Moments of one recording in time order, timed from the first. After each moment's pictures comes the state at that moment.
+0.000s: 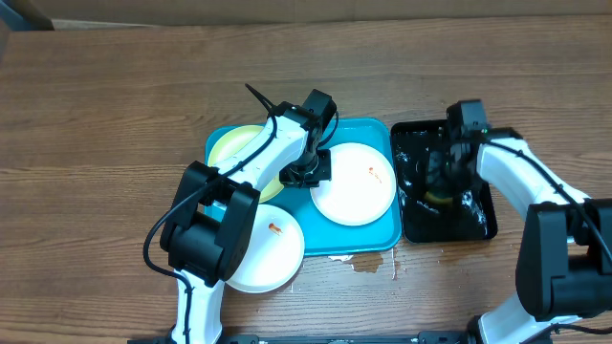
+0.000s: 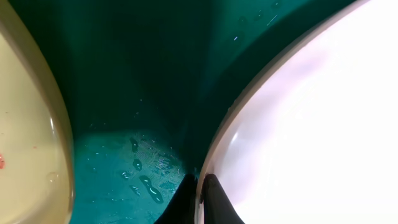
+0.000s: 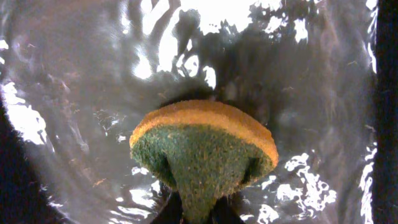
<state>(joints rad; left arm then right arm) -0.50 2.12 1.53 -0.97 0.12 -0.52 0.07 1.79 1.09 -0.73 -0.02 0.23</state>
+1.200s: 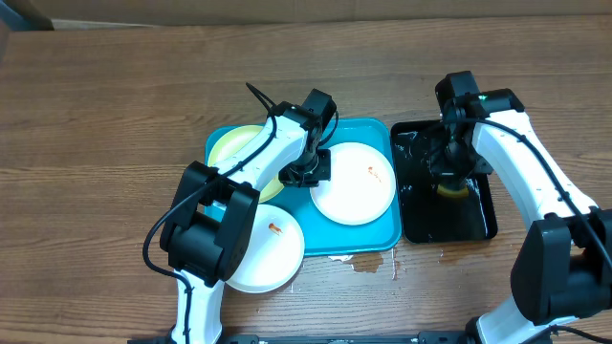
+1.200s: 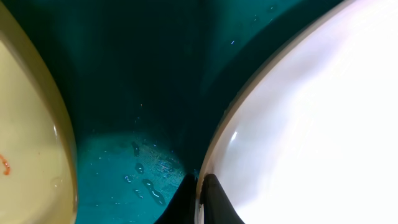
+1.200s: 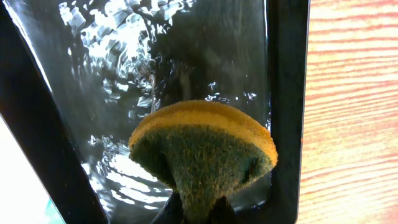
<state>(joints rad) -0.50 2.12 1.53 -0.97 0.12 -0.49 0.15 1.78 1.38 -1.17 0.17 0.25</state>
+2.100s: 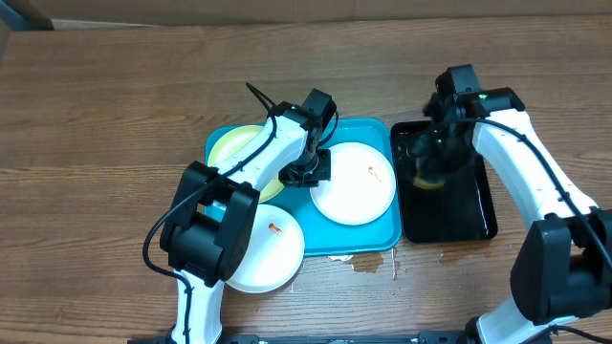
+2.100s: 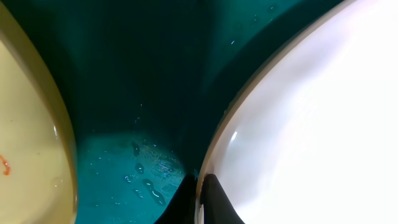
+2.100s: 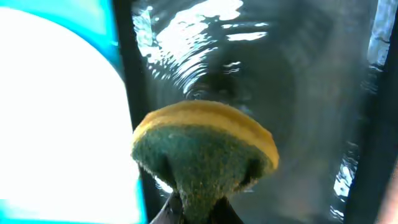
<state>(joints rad) -0.50 2.12 1.53 -0.97 0.12 -0.49 0.16 1.78 1.39 -1.07 -0.11 0.14</state>
